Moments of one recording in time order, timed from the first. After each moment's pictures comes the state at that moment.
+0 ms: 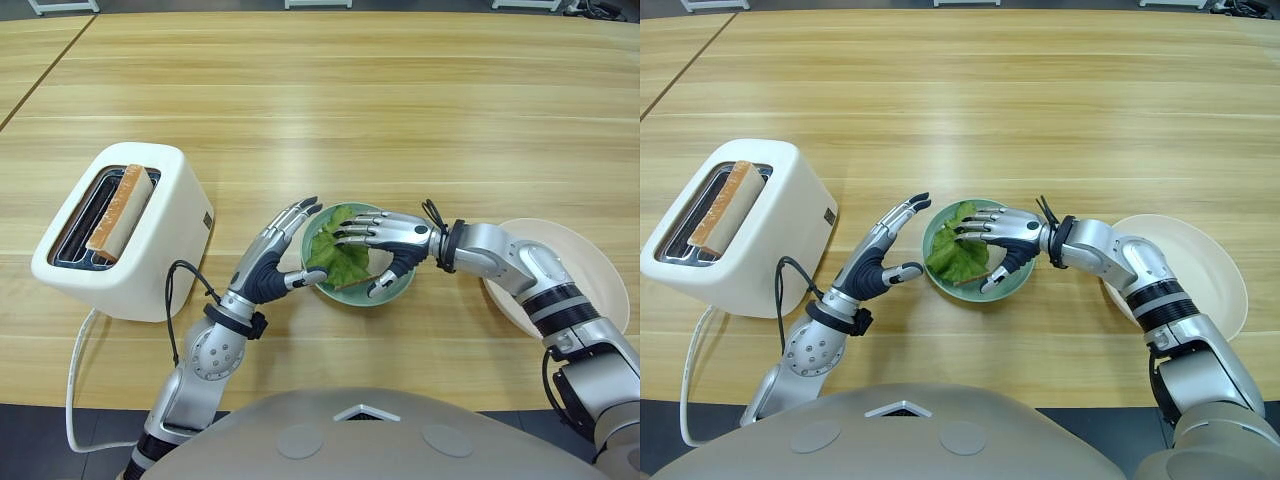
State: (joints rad) left arm 0.38 0.26 -0.31 -0.47 0.53 -0.20 -0.06; right arm -0.32 -0.73 0.39 0.25 -0.79 -0.83 0.29
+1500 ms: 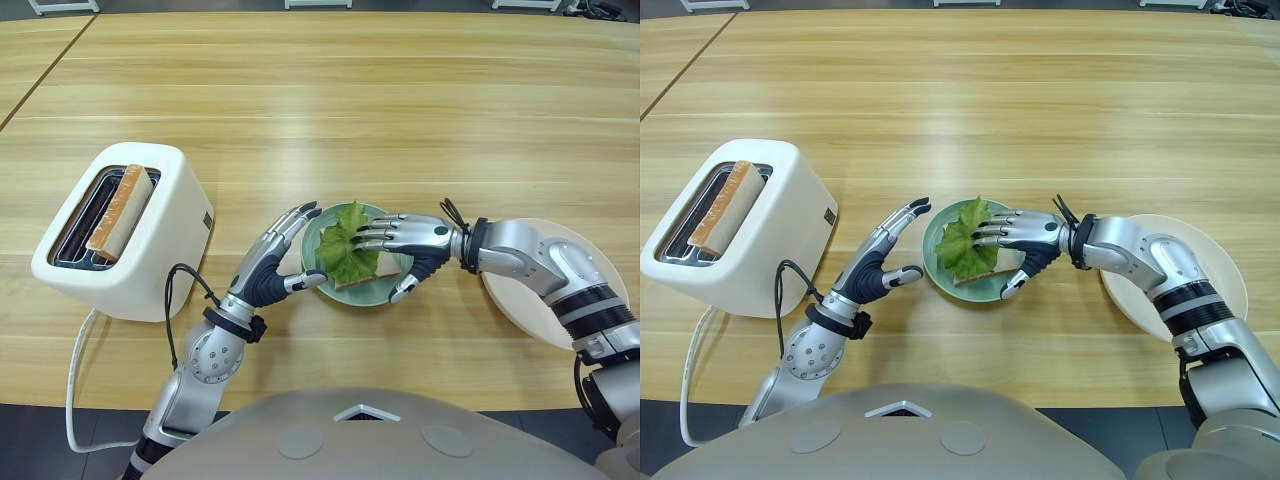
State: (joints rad) left arm 0.40 0.26 -0.31 -0.47 0.53 -0.20 -0.07; right arm -0.29 -0.84 0.36 0.17 -0.70 -0.86 0.38
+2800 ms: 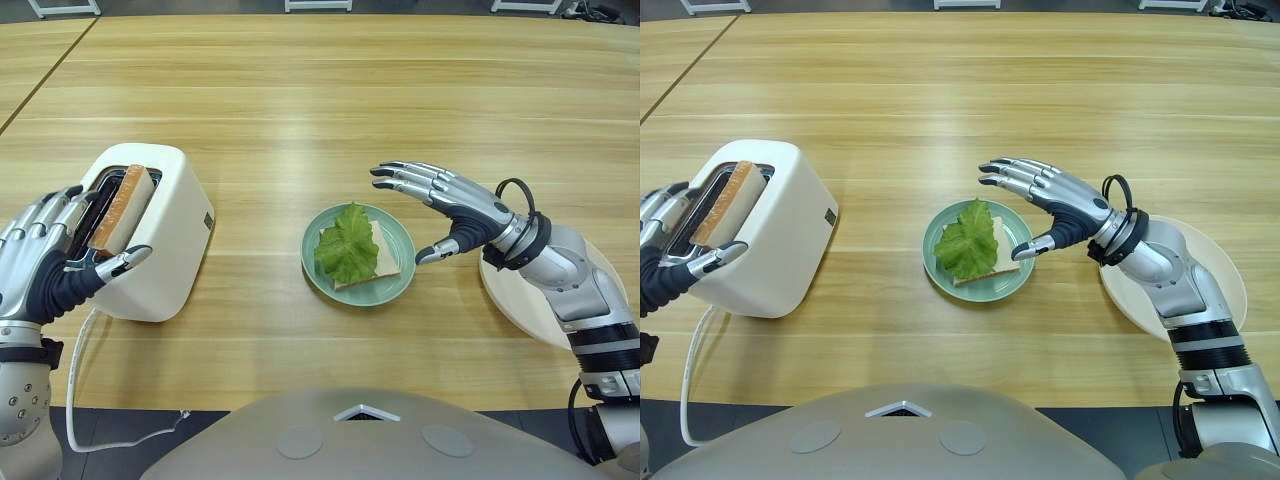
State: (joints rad) left arm 0.65 0.37 0.61 -0.84 0.72 0.00 -0.39; right arm -0.08 -0.76 0.07 -0.04 -0.30 -0.77 0.31
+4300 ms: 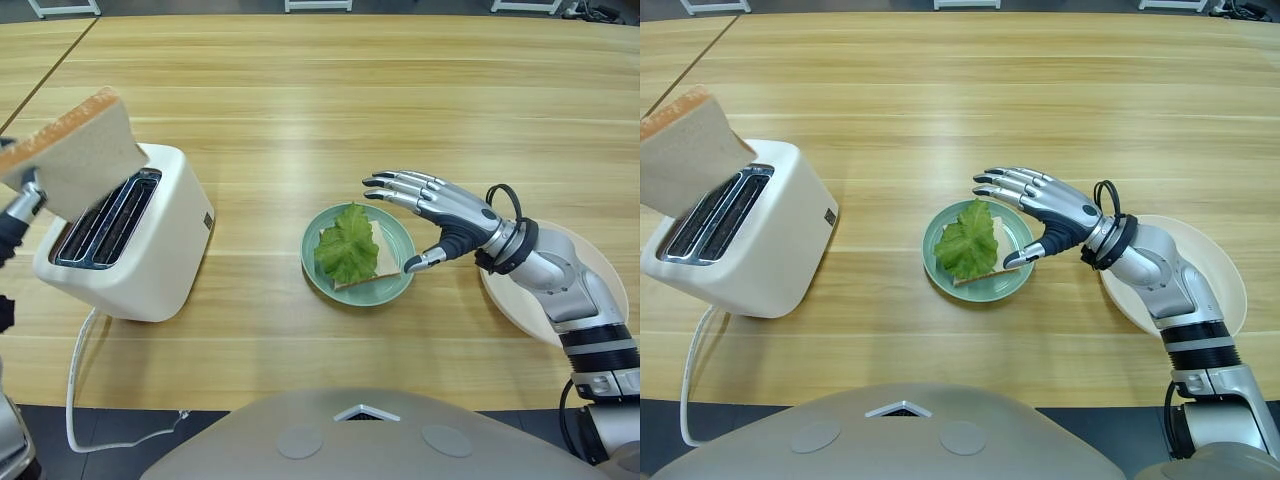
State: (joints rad) left arm 0.34 0.48 0.79 -0.78 0.20 -0.05 -0.23; right arm -0.08 -0.72 0.07 -0.02 -0.39 -0.80 0.29
